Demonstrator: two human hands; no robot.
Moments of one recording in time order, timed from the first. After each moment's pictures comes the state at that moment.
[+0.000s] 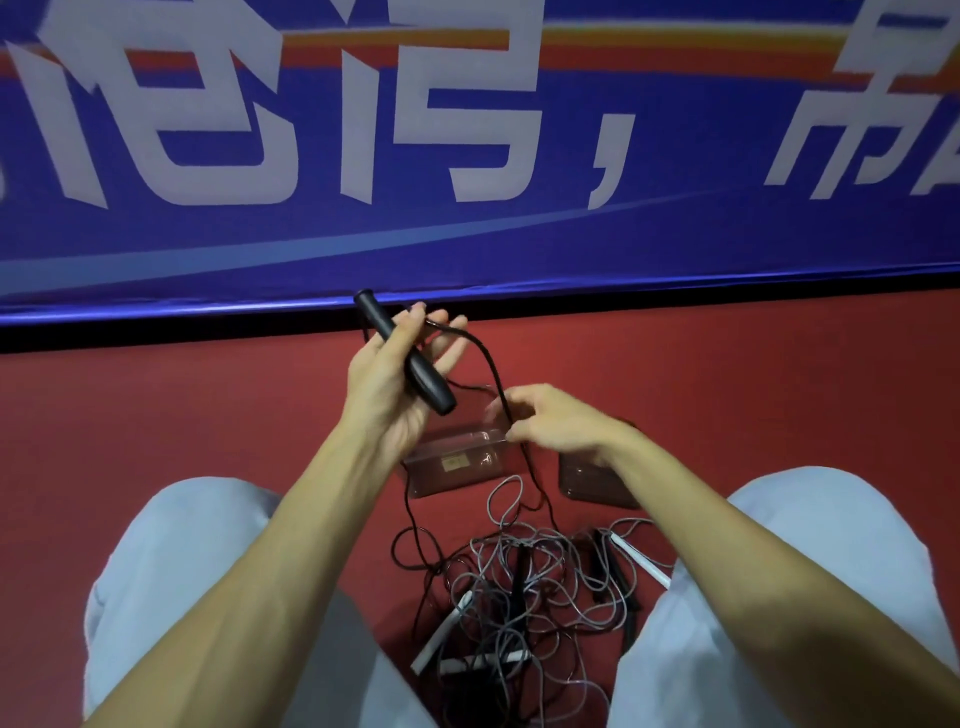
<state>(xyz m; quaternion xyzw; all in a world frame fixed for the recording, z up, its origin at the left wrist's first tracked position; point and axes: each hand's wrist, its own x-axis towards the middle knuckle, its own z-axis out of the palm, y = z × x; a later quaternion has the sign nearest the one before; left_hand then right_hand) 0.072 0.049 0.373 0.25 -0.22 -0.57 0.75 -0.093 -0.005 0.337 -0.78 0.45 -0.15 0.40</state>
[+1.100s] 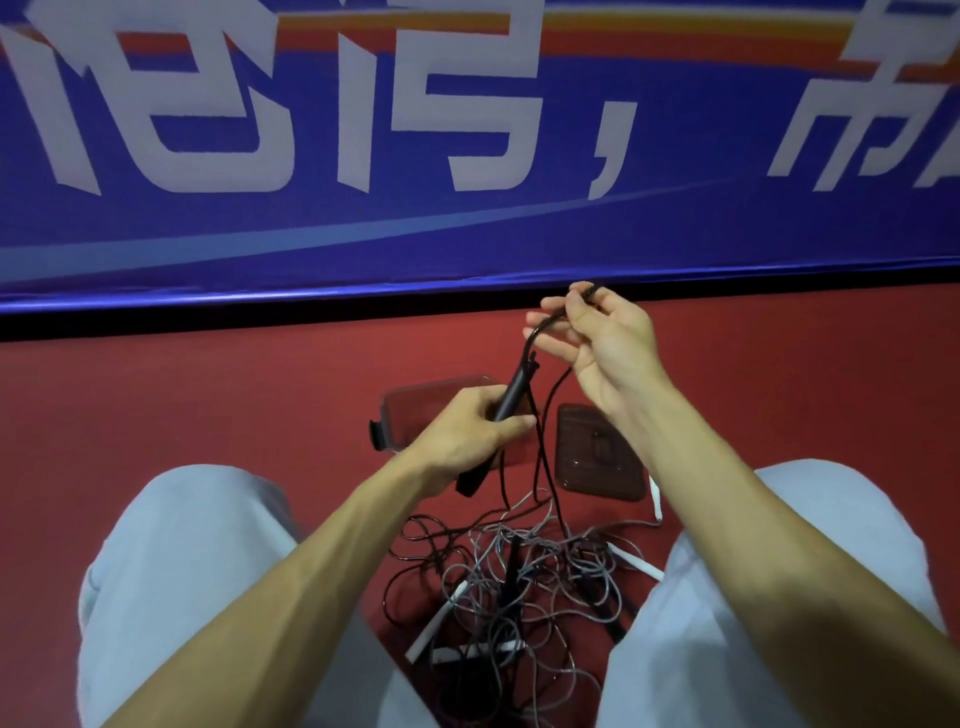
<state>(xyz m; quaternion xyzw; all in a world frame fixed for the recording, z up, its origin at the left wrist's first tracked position) 0.038 0.043 0.316 0.53 -0.61 -0.44 0.39 -0.107 -0.001 0.383 -0.43 0.29 -0.60 0.61</state>
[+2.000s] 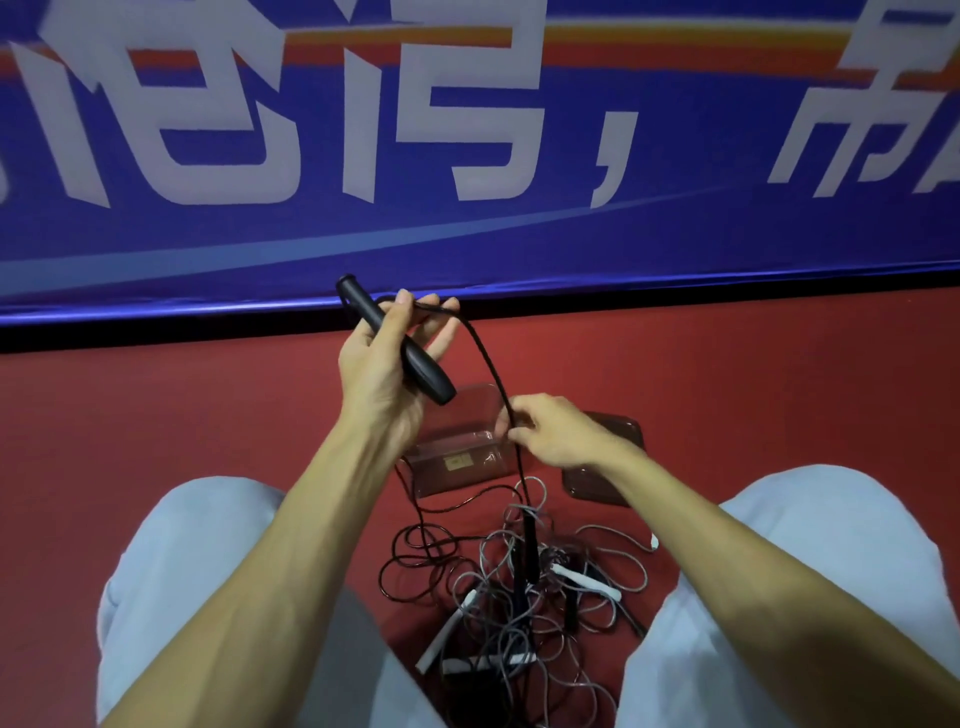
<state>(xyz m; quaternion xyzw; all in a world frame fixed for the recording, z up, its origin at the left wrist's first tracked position) 0.076 0.050 0.378 0.26 -0.25 -0.50 0.79 -0.089 -0.010 0.318 -0.83 0.47 -0.13 0.27</state>
